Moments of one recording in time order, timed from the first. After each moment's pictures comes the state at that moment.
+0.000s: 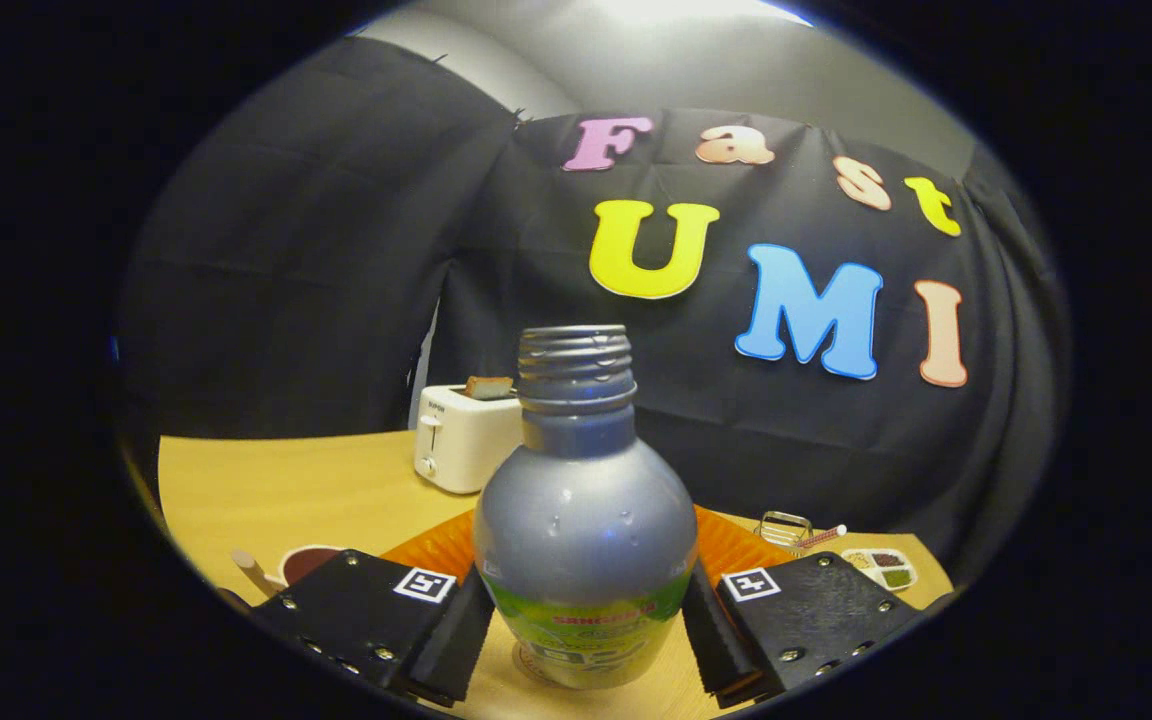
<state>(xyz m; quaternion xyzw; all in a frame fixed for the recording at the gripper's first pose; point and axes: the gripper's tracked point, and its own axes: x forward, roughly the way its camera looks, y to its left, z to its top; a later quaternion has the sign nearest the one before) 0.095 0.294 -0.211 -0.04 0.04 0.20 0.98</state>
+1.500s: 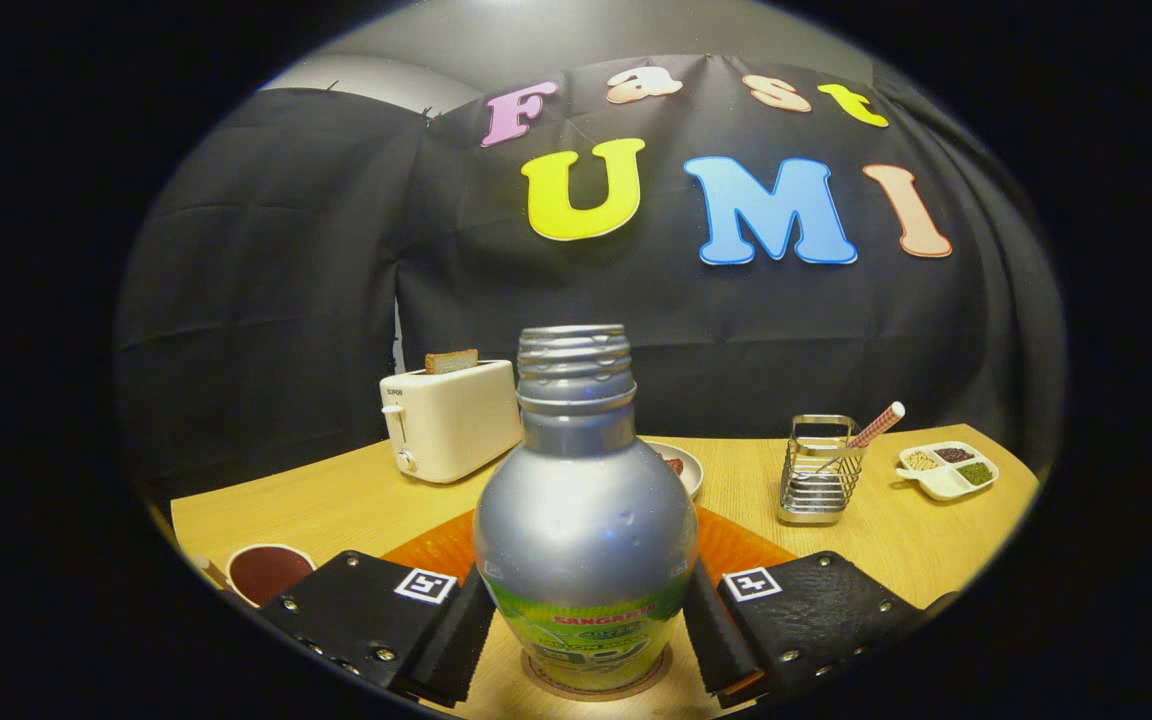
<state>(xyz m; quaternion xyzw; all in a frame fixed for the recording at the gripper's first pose) 0.138 0.291 -0.299 0.05 0.11 0.18 0.98</state>
